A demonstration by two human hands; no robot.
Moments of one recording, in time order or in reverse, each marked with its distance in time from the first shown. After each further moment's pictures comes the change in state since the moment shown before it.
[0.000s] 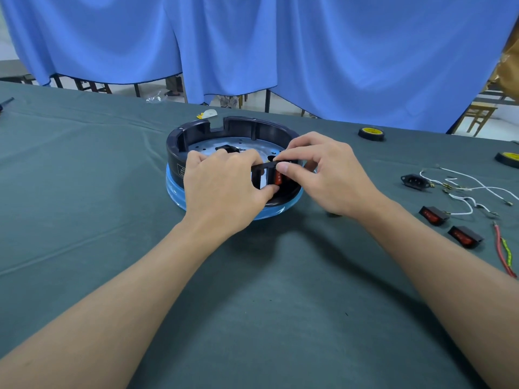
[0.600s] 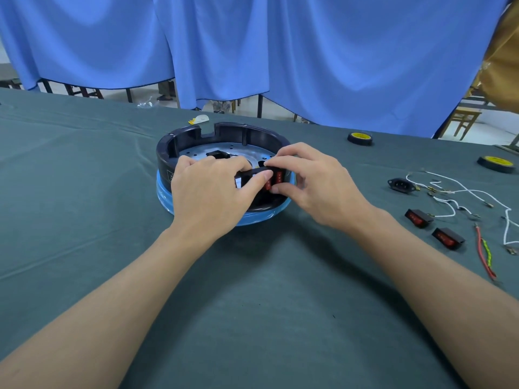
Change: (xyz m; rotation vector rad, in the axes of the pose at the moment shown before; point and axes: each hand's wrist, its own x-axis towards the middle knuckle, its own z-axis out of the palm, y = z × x) left_hand 0.001 0.001 0.001 -0.094 0.046 -0.028; right_hand -0.007 0.013 0.002 -0.162 0.021 -0.172
